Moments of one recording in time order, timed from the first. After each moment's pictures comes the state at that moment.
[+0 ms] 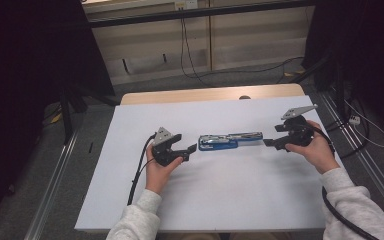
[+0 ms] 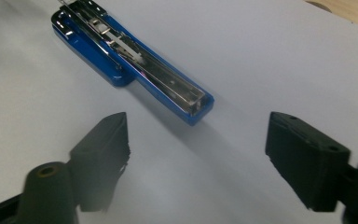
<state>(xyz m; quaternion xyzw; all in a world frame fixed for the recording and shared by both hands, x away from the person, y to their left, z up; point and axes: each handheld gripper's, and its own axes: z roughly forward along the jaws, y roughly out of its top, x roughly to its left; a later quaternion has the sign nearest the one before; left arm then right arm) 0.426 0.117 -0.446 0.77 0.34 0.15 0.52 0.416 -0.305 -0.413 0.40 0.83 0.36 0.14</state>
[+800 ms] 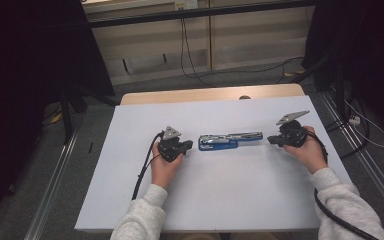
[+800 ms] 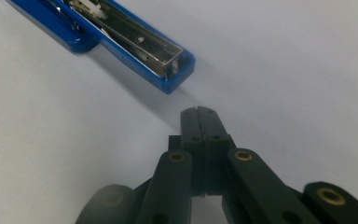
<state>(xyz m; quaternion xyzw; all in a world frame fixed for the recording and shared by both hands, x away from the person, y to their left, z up) 0.443 0.101 -0.460 0.81 0.36 0.12 0.45 0.422 -0.299 -0.441 0.42 0.84 0.31 0.15</state>
